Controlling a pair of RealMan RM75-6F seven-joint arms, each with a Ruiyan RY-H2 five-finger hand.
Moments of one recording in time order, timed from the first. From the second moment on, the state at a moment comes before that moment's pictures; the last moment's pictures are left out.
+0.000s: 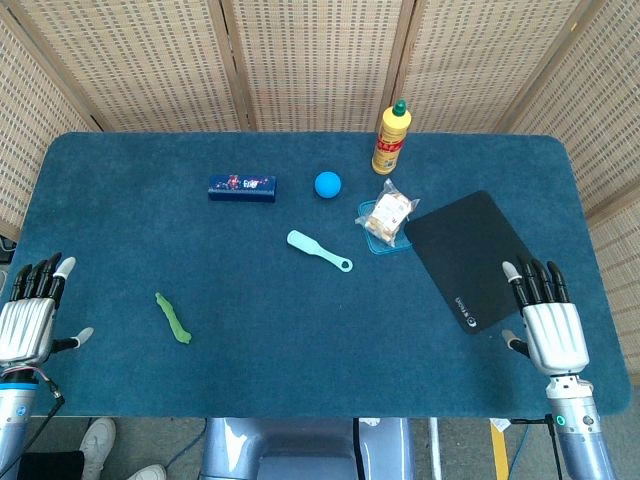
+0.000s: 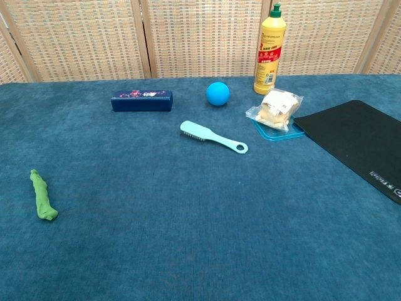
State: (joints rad) left arm -0.21 -1.21 -0.05 -1.64 1.31 1.44 0.23; right arm 0.20 -1.24 0.11 -1.64 -1.49 1.49 -0.32
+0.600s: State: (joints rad) left arm -0.35 -1.27 -0.04 -1.38 1.43 1.25 0.20; right arm 0.19 -1.24 0.11 -1.66 -1.50 1.49 -0.32
